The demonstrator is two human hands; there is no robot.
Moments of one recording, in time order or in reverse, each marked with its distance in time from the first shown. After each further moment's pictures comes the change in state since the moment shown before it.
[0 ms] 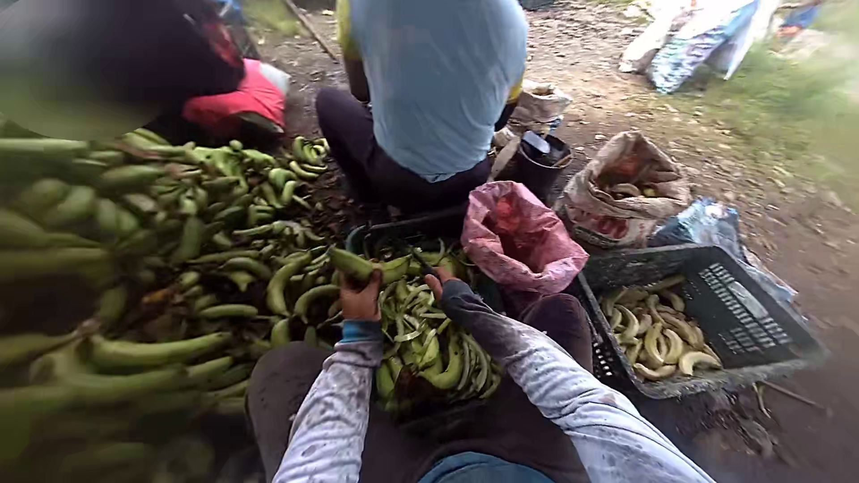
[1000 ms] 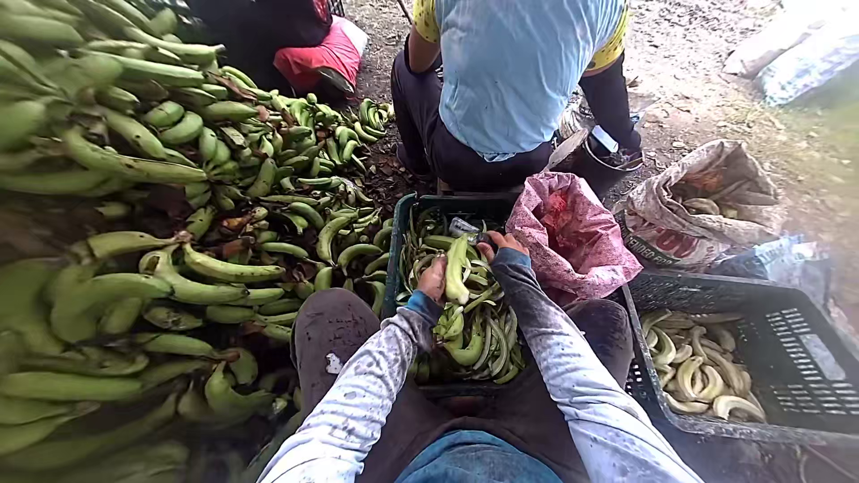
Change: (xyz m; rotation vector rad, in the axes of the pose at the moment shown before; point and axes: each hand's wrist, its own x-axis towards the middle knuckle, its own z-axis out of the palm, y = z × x) left_hand -0.044 -0.002 0.023 0.135 -0.100 -0.598; right_hand 0.001 -0.018 -0.063 -0.386 0.004 0.046
